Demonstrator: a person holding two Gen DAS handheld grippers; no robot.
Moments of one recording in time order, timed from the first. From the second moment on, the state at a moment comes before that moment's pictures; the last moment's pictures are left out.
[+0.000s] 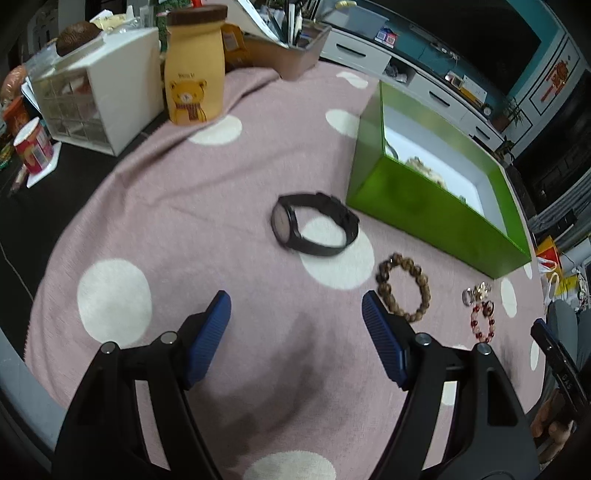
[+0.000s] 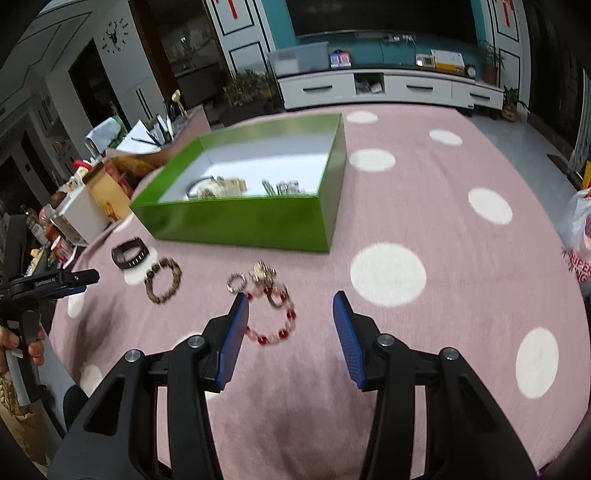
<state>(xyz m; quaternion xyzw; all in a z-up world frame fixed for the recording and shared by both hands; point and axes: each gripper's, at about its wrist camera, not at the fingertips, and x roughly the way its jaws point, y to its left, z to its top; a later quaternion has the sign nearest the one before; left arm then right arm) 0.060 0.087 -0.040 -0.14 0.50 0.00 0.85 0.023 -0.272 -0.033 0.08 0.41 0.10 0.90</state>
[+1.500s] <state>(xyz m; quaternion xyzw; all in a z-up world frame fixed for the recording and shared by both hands) 0.133 0.082 -0.071 -0.09 0.49 0.06 0.86 0.099 -0.214 -0.083 -0.01 0.42 0.12 0.90</state>
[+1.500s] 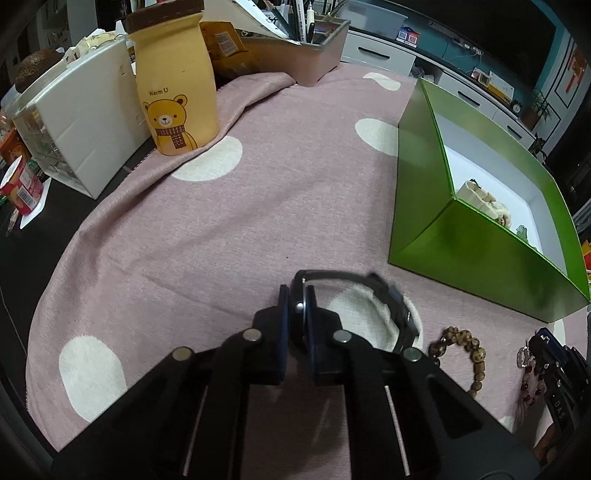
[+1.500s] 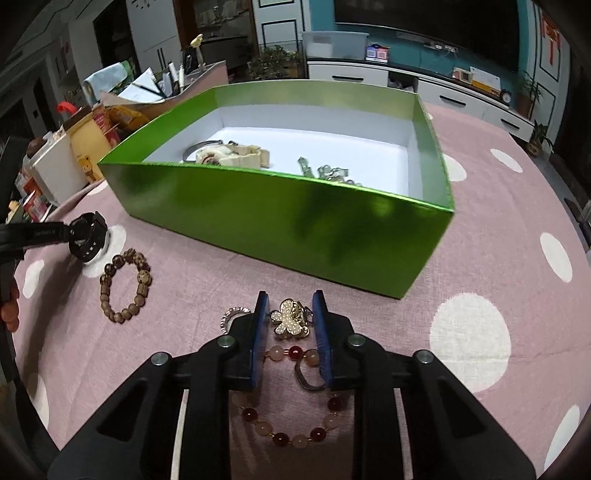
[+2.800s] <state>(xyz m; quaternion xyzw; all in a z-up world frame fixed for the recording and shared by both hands) 0.067 0.035 0.016 -0.11 0.43 -0.01 0.90 0.024 -0.248 -0.026 0.14 0.29 0.17 0.93</state>
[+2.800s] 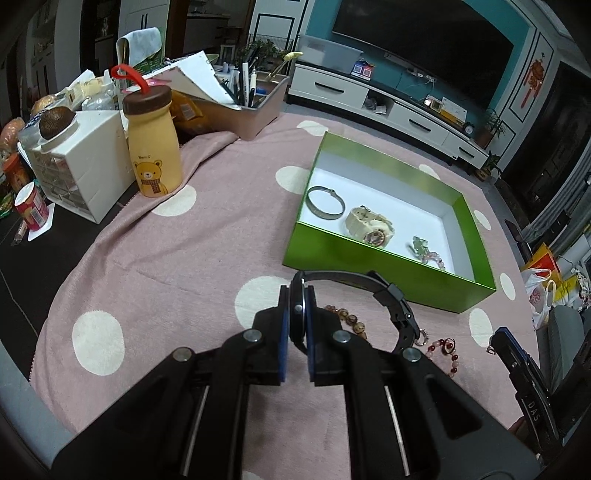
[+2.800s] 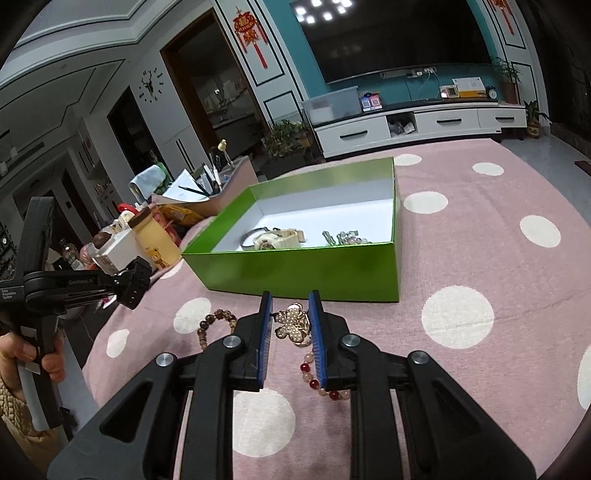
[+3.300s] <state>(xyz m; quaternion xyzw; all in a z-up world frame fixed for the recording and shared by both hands) 0.062 0.019 0.028 -0.10 0.41 -0.02 0.91 0.013 -0.252 -0.018 0.15 0.28 0.18 0.93</state>
